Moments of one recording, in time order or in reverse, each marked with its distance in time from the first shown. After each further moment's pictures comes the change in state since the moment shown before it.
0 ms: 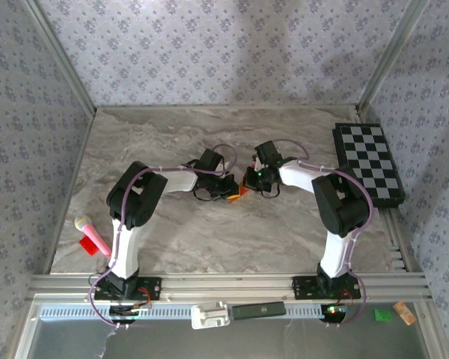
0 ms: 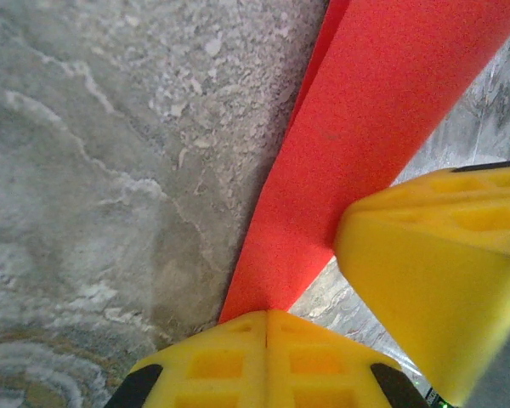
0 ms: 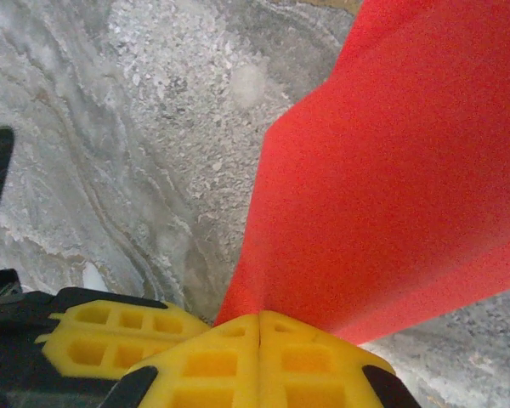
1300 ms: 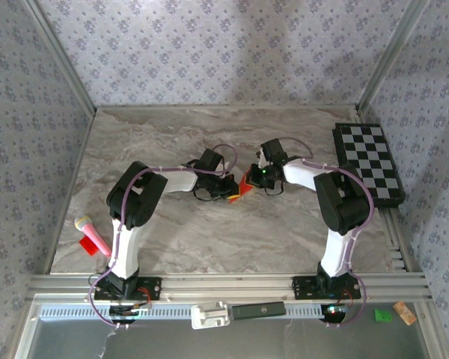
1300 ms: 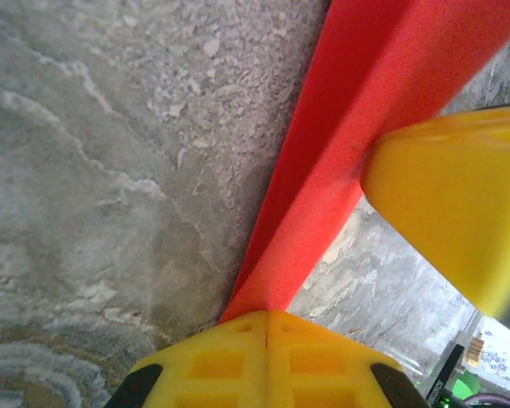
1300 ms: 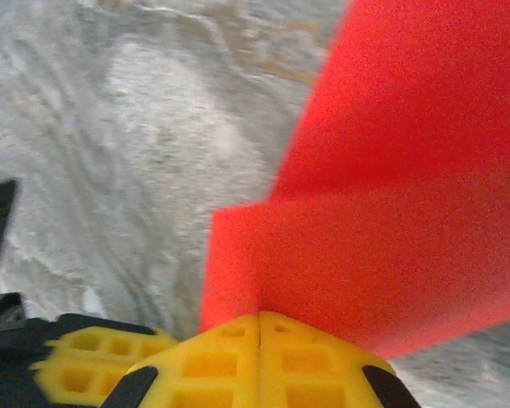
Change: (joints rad) left arm 0.000 0.000 0.000 -0.002 0.000 0.003; right arm -0.043 0.008 0.008 0.043 -0.041 -0.042
